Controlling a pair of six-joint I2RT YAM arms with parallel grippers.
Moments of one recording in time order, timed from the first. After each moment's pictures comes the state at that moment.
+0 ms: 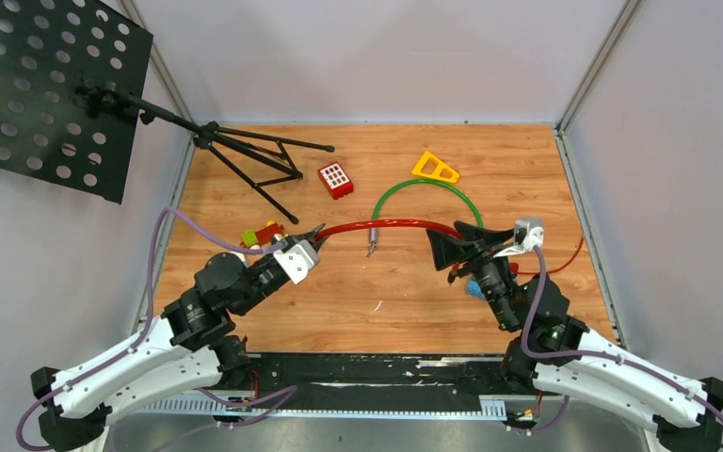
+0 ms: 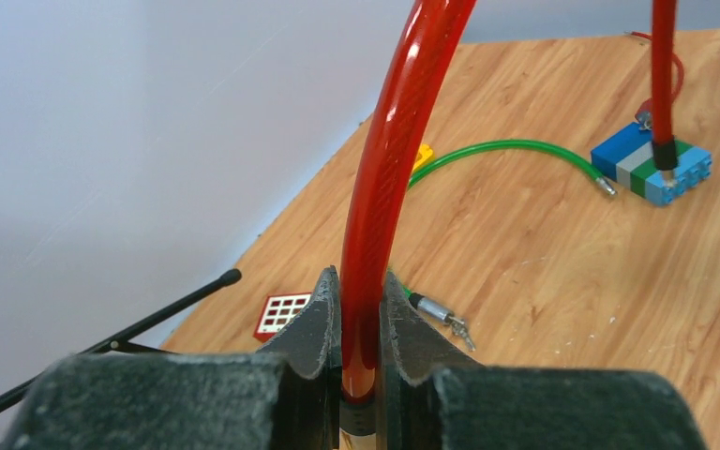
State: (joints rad) left arm -1.01 0.57 0.66 -0.02 -0.14 0.46; right arm 1.07 0.48 0.48 0.25 0.61 0.35
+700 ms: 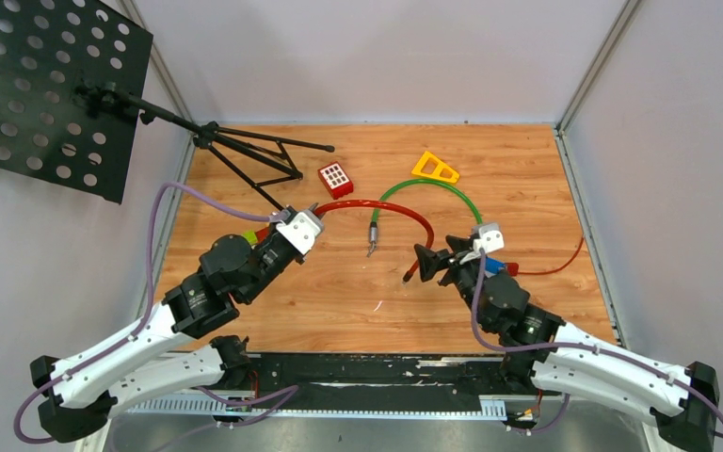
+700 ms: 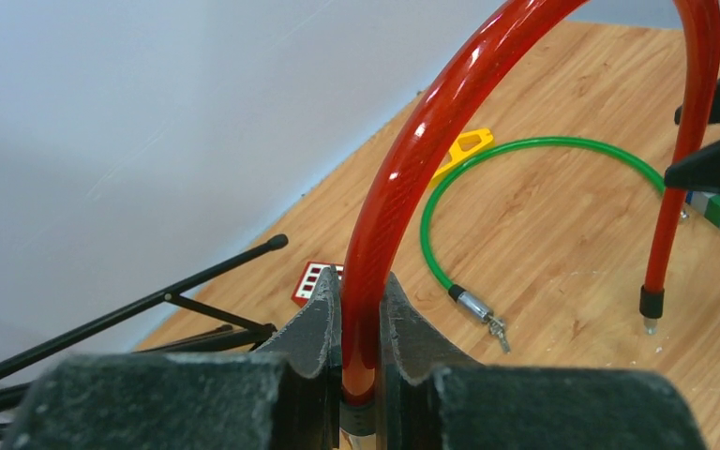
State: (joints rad) left arm -1.01 0.71 0.83 -0.09 -0.32 0.42; right arm 1.07 0.55 0.39 0.19 0.63 0.20
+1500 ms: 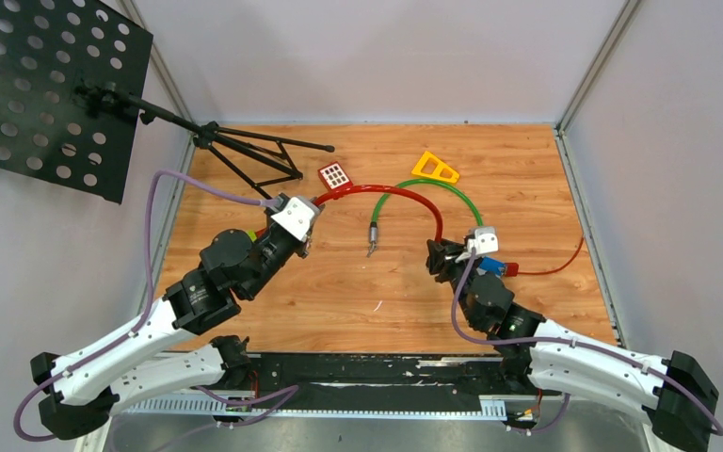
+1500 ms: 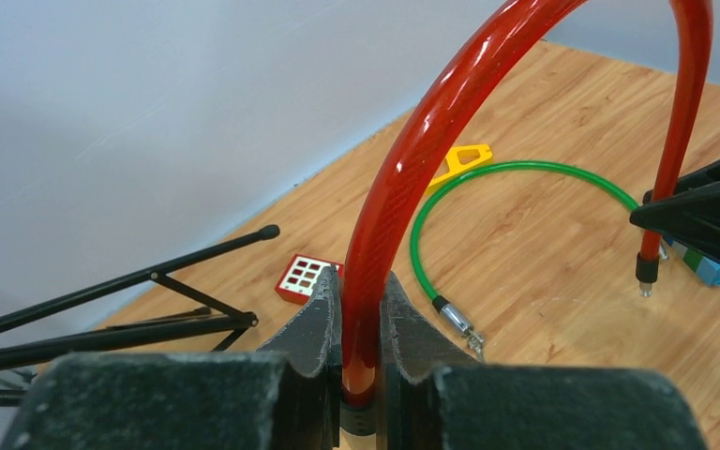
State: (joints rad) left arm -1.01 0.74 0.88 -0.09 -0.39 0.30; right arm 1.01 0.71 0.28 0.40 0.72 0.22
